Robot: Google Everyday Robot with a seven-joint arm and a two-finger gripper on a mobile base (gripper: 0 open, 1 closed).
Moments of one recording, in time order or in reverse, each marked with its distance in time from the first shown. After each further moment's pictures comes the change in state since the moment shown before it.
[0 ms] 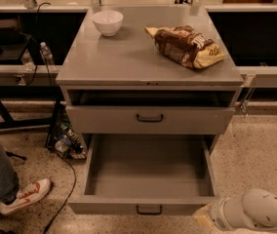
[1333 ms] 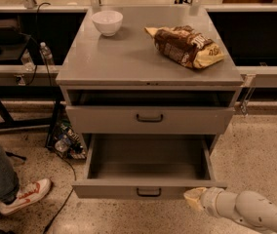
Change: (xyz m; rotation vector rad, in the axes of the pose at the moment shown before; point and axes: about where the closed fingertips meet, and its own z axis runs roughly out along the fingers) arm -0.055 -0.049 0.035 0.117 -0.298 -0.063
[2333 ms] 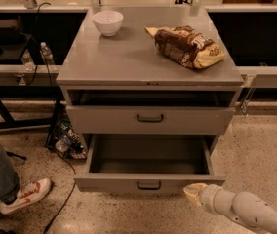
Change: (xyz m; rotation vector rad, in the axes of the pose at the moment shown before) arm -0.005 -0.021 0.018 0.068 -0.059 -0.020
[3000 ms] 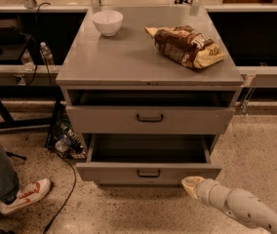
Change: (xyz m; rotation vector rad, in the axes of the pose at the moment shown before) arm -0.010 -0.024 0.024 0.060 -0.058 -0.009
